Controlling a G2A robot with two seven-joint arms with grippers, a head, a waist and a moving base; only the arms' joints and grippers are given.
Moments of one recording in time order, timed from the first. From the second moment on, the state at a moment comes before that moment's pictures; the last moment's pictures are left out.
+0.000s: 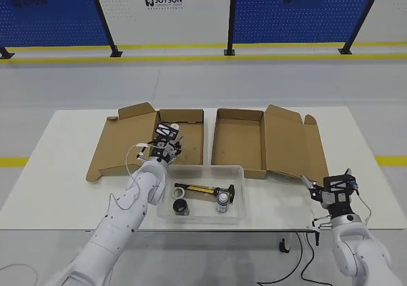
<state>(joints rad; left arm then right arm) 0.94 -1.32 -1.00 -1.08 1.44 0.13 -0.04 -1.73 -1.15 1.60 -1.80 -1.33 0.00 0.00</state>
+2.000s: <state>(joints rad) 1.42 -1.22 -1.34 -1.92 1.53 -0.49 -0.48 -1.73 -1.15 1.60 -1.80 -1.33 0.00 0.00</state>
